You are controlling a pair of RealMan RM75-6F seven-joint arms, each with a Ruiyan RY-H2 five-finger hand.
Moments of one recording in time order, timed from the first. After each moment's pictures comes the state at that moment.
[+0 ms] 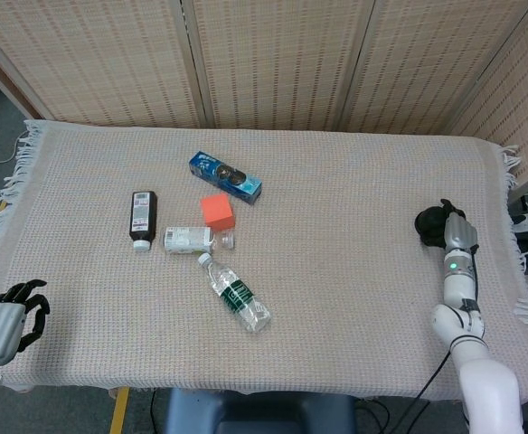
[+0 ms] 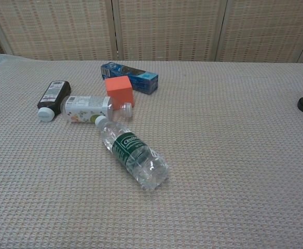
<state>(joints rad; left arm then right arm) -0.14 -1.20 -0.02 -1.44 1.52 1.45 0.02 0.74 -1.90 0.42 -0.15 -1.08 0.43 0.43</state>
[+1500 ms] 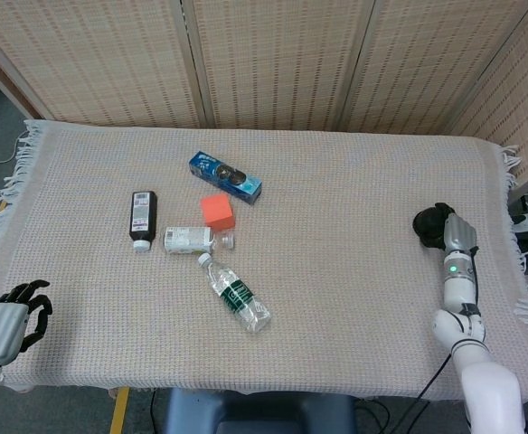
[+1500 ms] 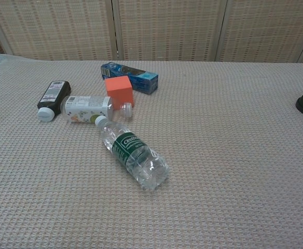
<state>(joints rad) -0.14 -1.20 -0.02 -1.44 1.53 1.44 0.02 0.72 -1.89 0.40 -0.16 -1.13 0.50 0.48</state>
